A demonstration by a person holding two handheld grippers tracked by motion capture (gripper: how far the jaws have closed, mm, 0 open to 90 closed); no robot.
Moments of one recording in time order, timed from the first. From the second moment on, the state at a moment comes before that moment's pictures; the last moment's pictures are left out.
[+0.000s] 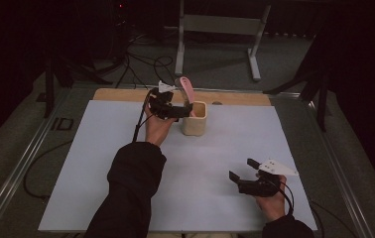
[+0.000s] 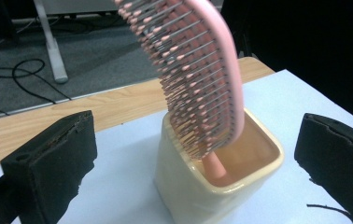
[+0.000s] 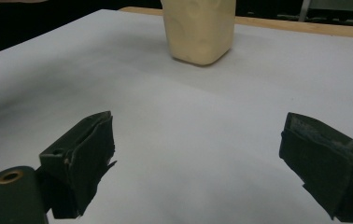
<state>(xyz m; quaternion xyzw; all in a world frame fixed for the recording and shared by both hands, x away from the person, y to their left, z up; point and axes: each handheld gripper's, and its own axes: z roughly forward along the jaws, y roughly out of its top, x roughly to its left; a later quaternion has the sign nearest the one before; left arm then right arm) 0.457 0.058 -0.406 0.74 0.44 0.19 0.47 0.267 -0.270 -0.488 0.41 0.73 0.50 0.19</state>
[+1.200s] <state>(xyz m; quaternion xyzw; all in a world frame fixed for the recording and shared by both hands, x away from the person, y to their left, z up) 0.374 0.145 -0.405 0.75 0.40 0.21 0.49 0.266 -0.269 -0.488 0.41 0.73 0.50 0.20</state>
